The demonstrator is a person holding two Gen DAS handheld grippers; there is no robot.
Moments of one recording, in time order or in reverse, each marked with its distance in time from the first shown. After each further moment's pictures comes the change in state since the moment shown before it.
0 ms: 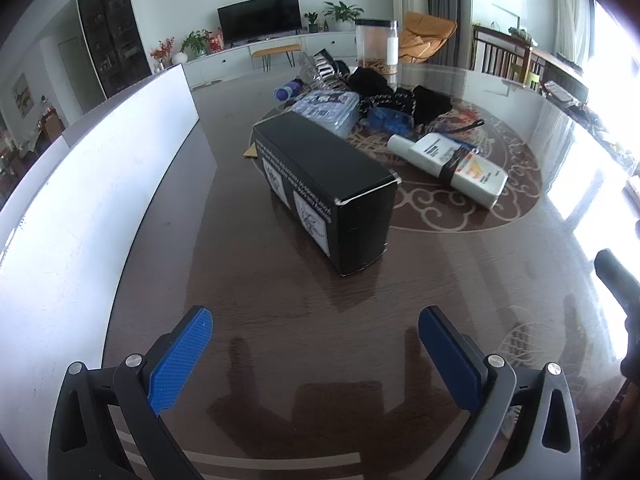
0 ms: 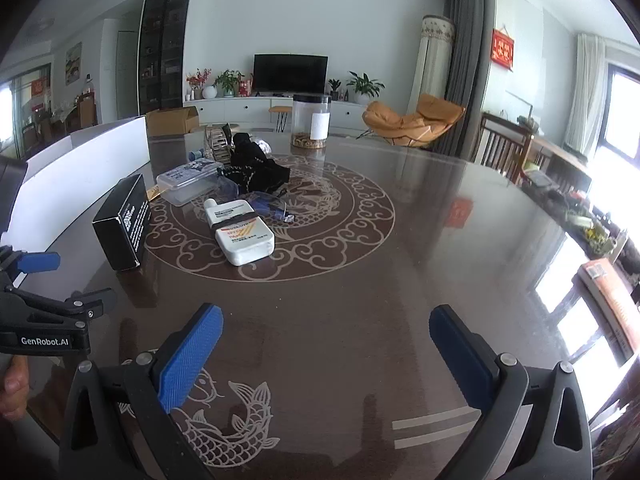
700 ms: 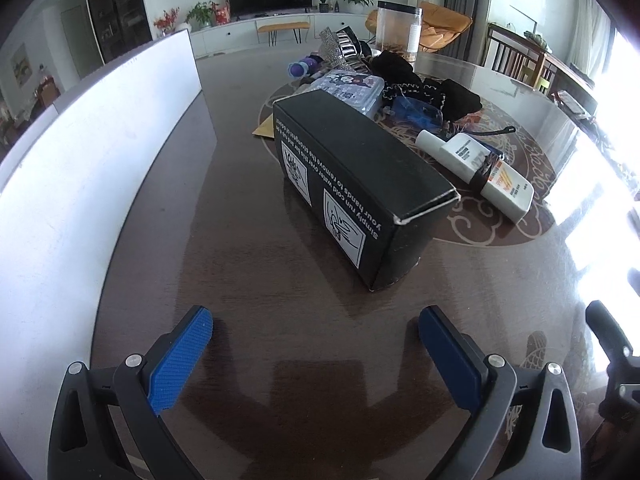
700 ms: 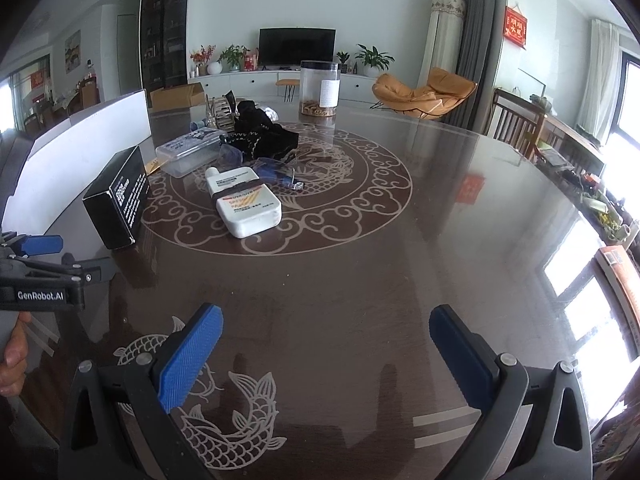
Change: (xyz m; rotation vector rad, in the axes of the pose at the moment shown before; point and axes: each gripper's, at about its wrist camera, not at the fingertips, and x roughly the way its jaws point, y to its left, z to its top) left arm 0.030 0.018 0.016 -0.080 0.081 -0.060; right arm 0.023 0.005 -0.003 -0.010 0.106 0.037
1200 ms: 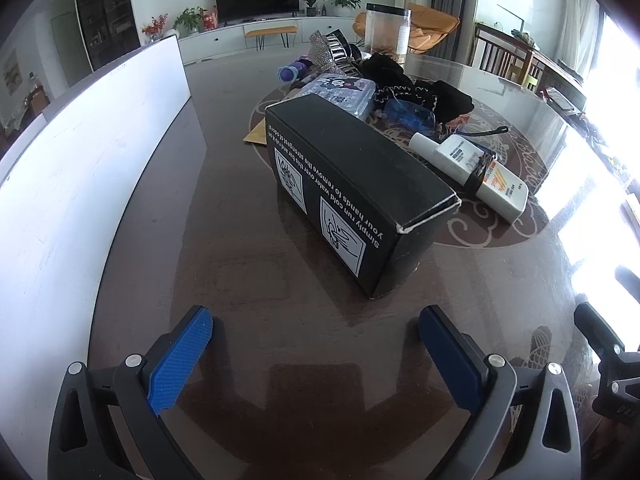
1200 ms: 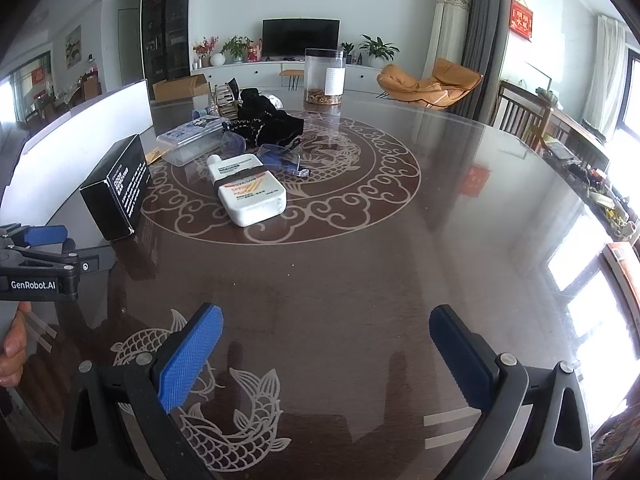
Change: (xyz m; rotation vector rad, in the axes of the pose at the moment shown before) left arm 0.001 0.000 0.001 0.035 -0.021 -0.024; right arm 0.010 0.003 -0.002 -0.006 0.033 0.018
